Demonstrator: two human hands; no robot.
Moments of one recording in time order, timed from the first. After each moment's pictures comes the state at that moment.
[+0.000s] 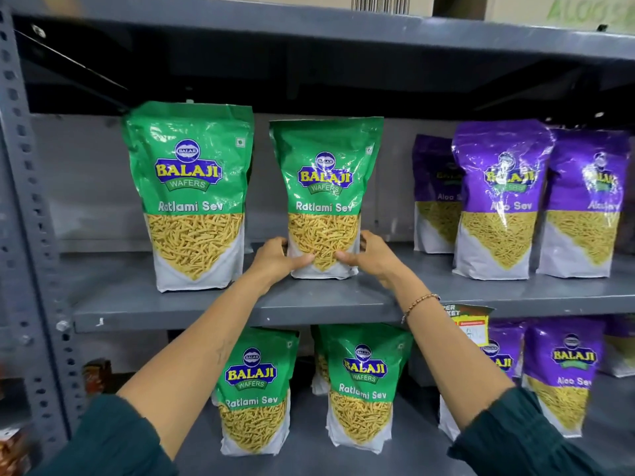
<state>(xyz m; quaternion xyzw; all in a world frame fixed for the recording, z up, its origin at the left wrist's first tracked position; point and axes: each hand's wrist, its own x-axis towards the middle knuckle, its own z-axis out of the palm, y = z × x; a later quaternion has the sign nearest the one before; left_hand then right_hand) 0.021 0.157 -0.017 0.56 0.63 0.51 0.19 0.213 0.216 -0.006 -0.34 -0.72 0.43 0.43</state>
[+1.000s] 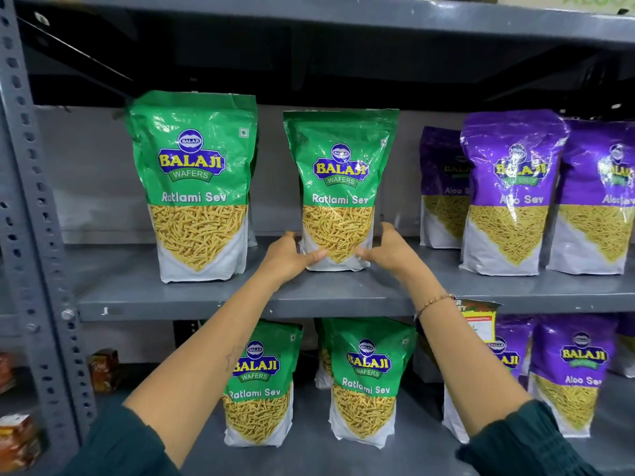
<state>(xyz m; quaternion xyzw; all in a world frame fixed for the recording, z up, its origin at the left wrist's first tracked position) 0.038 0.149 -0.019 0.59 0.65 0.46 0.11 0.229 0.207 -0.003 -0.45 -0.73 0.31 0.41</state>
